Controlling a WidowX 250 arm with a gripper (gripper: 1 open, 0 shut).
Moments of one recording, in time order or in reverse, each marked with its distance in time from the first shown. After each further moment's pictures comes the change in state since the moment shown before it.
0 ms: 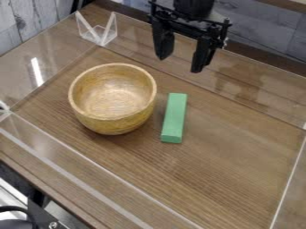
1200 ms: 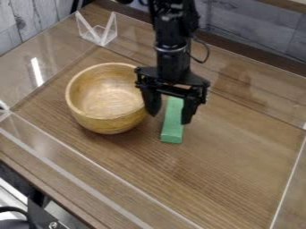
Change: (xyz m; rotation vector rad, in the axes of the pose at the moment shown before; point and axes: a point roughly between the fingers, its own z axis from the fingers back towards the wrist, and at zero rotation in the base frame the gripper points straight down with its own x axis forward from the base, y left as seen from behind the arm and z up) arm -0.009 0.012 -0.086 -0.082 -0.042 0.173
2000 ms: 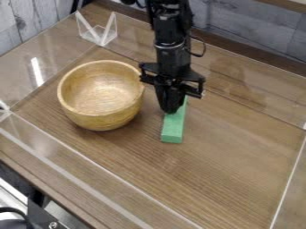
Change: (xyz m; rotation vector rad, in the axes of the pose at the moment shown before) arm 0.026 0.005 -0.009 -0.044 0.011 -0.130
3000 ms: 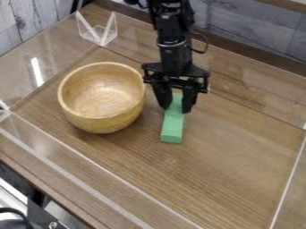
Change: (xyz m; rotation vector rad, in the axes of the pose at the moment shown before) arm 0.010 -0.005 -0.004 -0.038 -0.019 0.108
